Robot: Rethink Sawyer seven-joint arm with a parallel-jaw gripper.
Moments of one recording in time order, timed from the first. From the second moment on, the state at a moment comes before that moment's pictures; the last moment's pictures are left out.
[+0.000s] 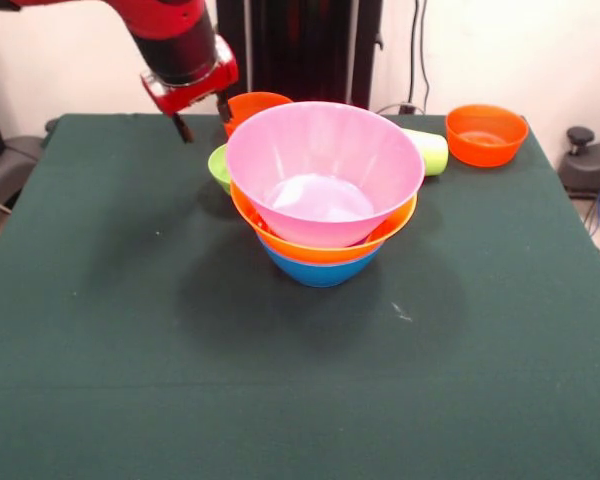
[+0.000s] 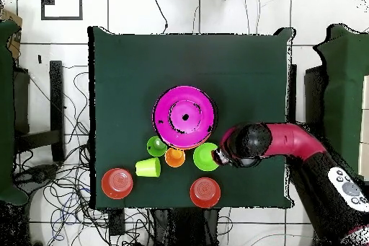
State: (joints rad) arm -0.95 -0.58 0.62 1.80 -0.63 1.00 1.29
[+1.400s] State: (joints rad) arm -0.92 -0.57 0.51 1.82 -0.59 1.05 1.33
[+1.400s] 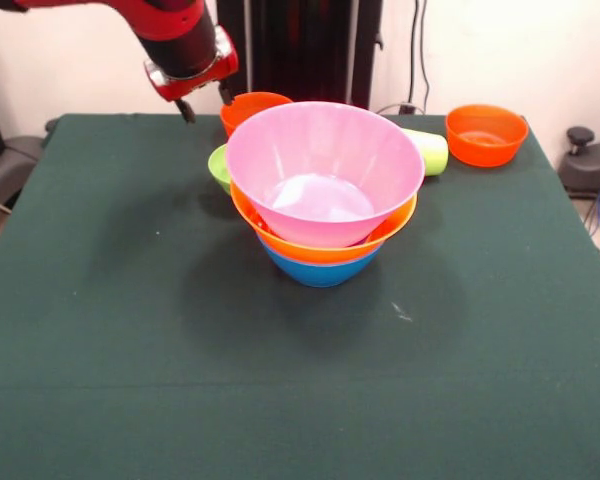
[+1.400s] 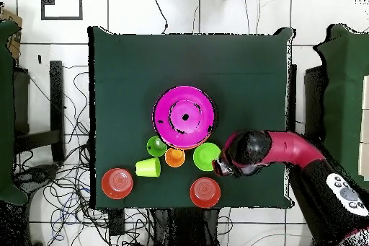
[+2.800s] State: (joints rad) arm -0.88 -0.47 0.38 1.87 -0.67 0.87 1.33
